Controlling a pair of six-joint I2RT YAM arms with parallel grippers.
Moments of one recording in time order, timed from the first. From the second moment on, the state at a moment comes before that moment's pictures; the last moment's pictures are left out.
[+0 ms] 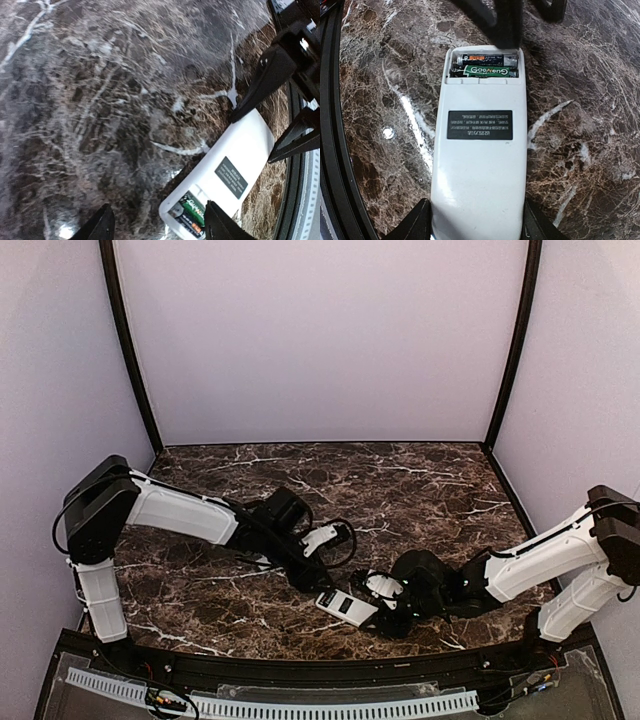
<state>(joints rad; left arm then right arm) -0.90 1.91 1.11 -0.17 0.46 0.12 1.16 1.47 0.50 0.11 -0.07 0.10</state>
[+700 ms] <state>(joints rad) -0.77 1.72 1.10 -0.52 0.01 -0.05 1.16 1.47 0.54 0.08 -0.04 0.08</state>
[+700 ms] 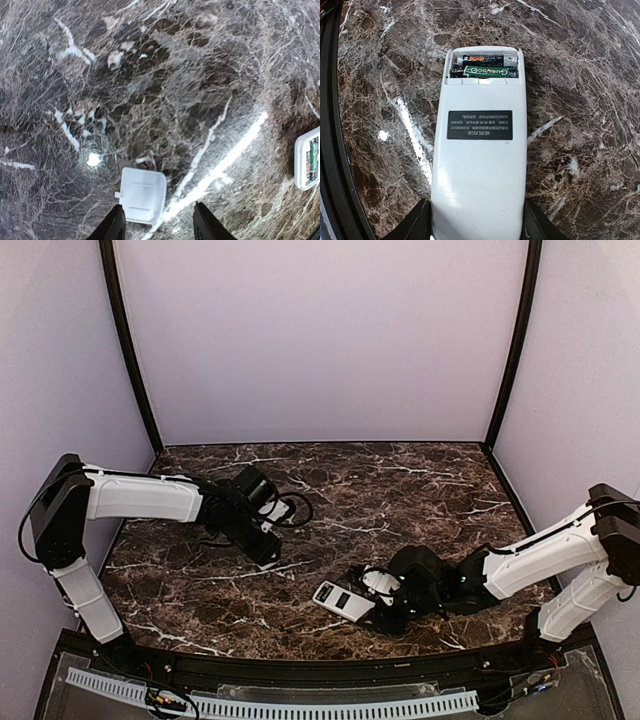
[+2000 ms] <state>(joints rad) -0.75 1.79 1.13 -0.59 0.13 0.01 1.16 1.32 0.54 0.04 0.07 0.08</state>
